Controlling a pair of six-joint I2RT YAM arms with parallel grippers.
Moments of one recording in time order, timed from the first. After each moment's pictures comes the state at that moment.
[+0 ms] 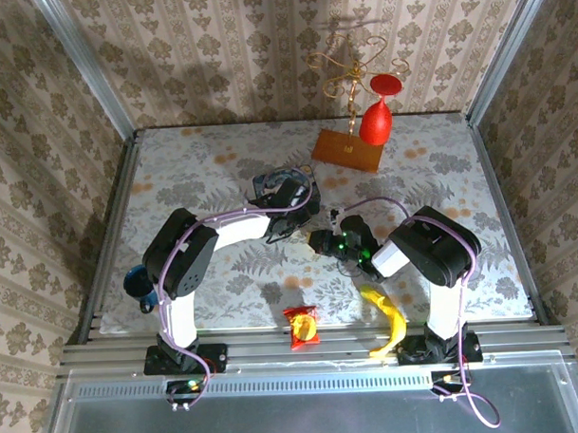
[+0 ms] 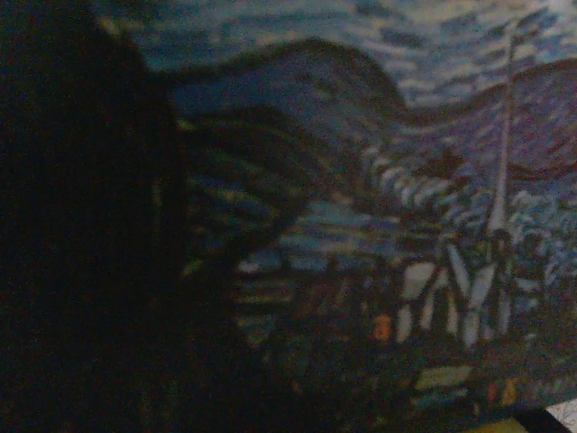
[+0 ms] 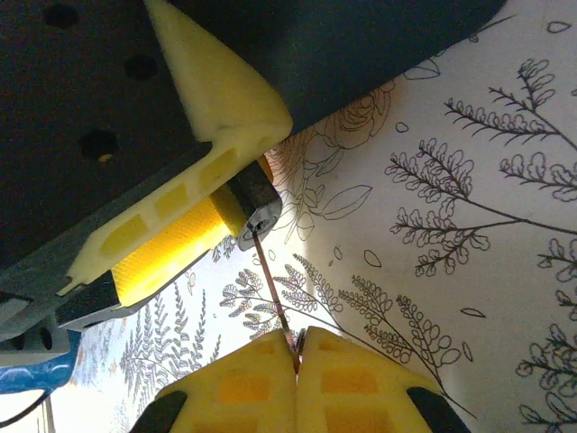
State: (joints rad) left arm -0.78 1.92 1.19 -0.22 -0.08 -1.09; right arm 0.59 1.90 0.54 0.90 -0.25 0.91
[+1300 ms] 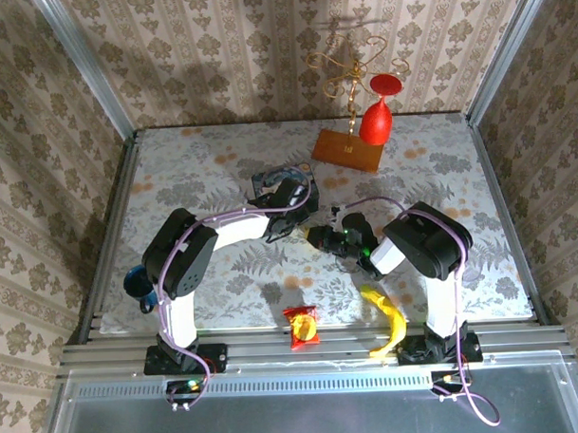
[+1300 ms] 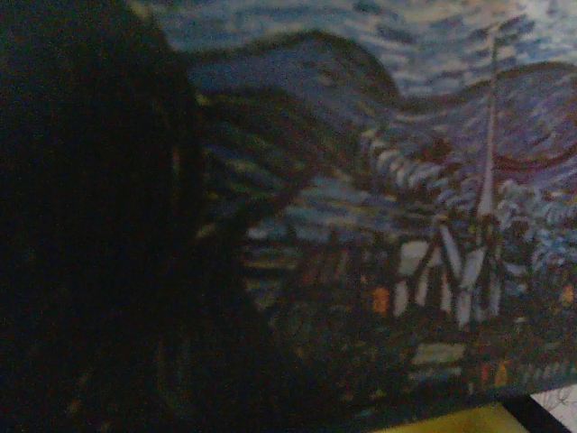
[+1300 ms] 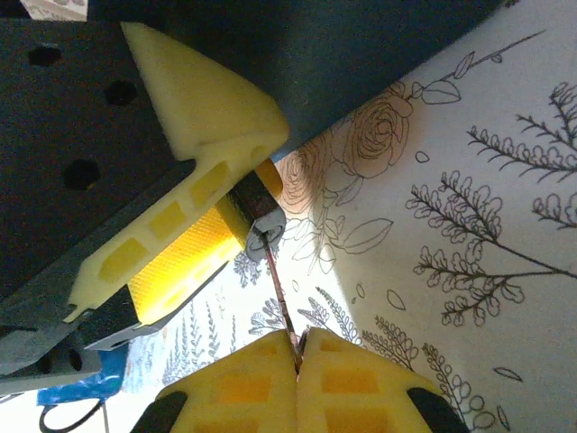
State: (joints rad) left arm -0.77 1.92 1.18 -0.19 -0.10 -1.10; right arm 0.55 1.98 0.56 1.03 -0.33 1.01
